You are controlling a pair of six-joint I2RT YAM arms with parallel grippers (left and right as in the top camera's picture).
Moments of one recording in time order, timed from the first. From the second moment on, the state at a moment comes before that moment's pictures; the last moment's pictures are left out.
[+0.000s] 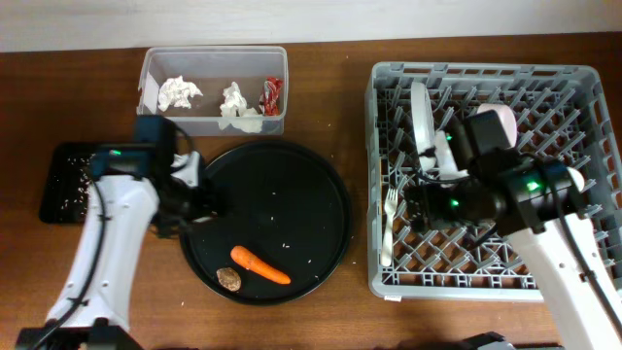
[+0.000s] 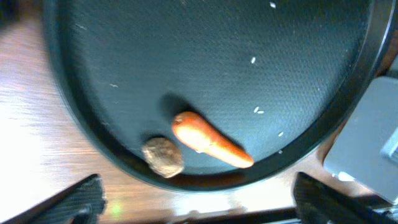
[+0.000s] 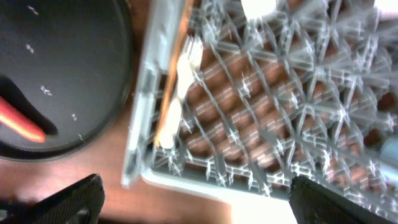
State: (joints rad) left arm -0.03 1.52 1.26 -1.27 0.26 -0.22; right arm 0.25 1.29 1.40 -1.39 -0.02 0.13
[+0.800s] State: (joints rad) left arm -0.43 1.51 0.72 -0.69 0.06 -1.14; right arm 0.12 1.30 1.40 -1.41 -0.03 0.12
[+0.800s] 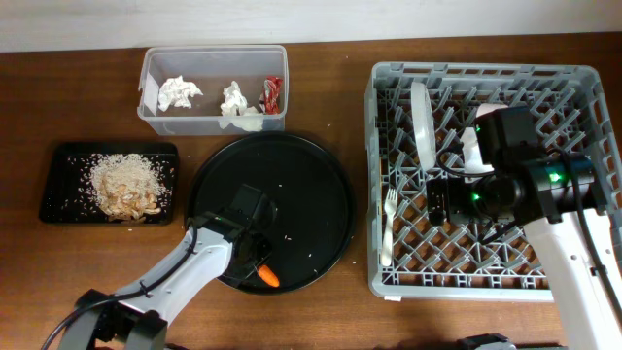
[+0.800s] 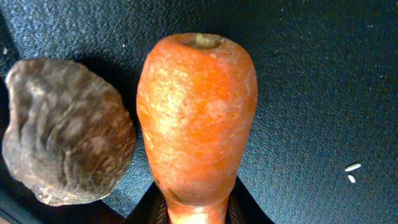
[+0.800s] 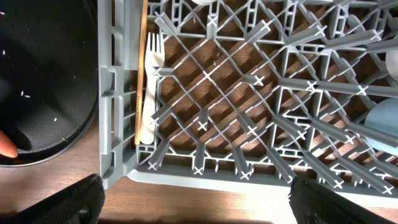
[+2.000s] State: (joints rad) left arm 0.55 1.71 1.04 -0.41 0.08 -0.69; right arm 0.12 1.30 1.40 -1.43 -0.03 0.12
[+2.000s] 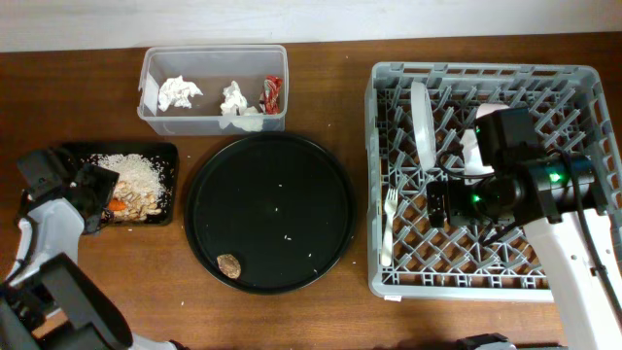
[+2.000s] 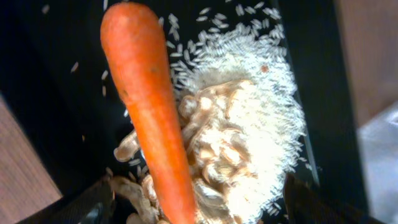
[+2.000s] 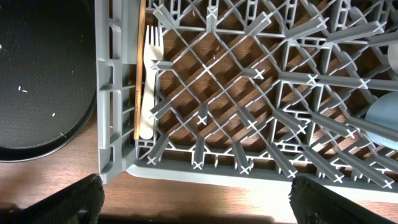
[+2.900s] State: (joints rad) left arm -0.21 1.48 0.80 -0.85 0.12 -0.67; right arm 0.12 1.30 1.40 -1.43 -0.03 0.12
